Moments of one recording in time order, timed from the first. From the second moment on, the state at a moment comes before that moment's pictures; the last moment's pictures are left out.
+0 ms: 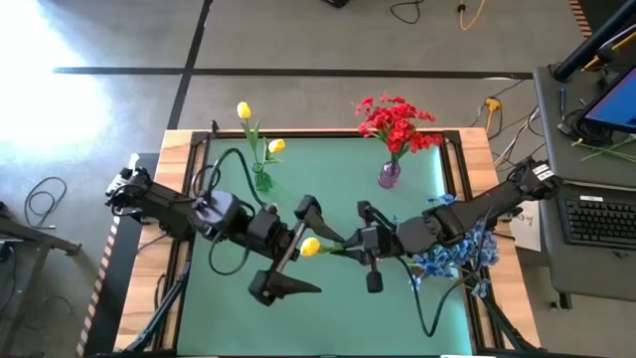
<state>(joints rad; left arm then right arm) -0.39 1.55 1.52 0.45 0.06 -0.09 0.44 1.44 1.30 -0.09 0.33 0.04</state>
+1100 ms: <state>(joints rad) -0.53 1.22 0.86 0.58 -0.38 -0.04 0.50 1.45 1.29 0.10 0.34 -0.15</state>
